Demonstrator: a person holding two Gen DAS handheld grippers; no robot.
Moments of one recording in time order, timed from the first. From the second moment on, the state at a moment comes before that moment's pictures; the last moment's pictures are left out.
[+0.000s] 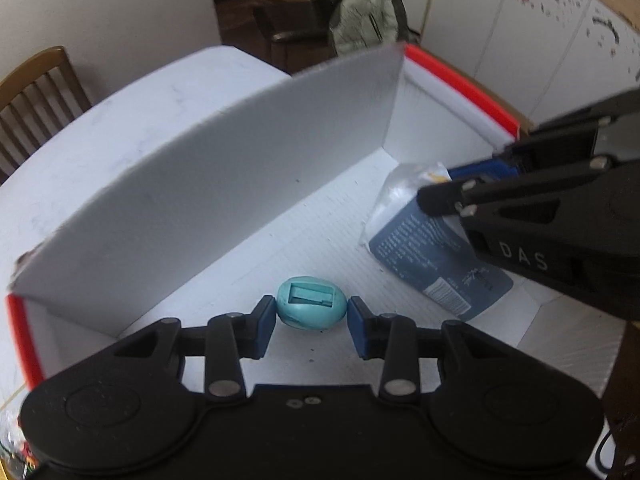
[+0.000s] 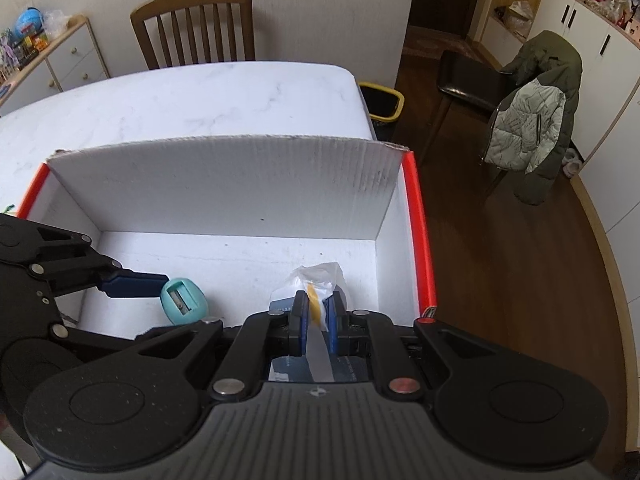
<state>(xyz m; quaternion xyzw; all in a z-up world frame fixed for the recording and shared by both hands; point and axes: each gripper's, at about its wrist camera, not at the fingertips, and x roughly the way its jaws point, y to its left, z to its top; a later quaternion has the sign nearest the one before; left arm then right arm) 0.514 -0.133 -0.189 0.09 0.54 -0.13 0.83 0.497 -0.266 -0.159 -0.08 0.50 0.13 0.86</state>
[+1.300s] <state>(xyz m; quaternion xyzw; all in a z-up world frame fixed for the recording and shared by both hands) 0.457 -0.104 -0.128 0.02 0.49 -0.09 0.87 0.443 -0.286 -0.098 -0.04 0.45 0.19 0.87</state>
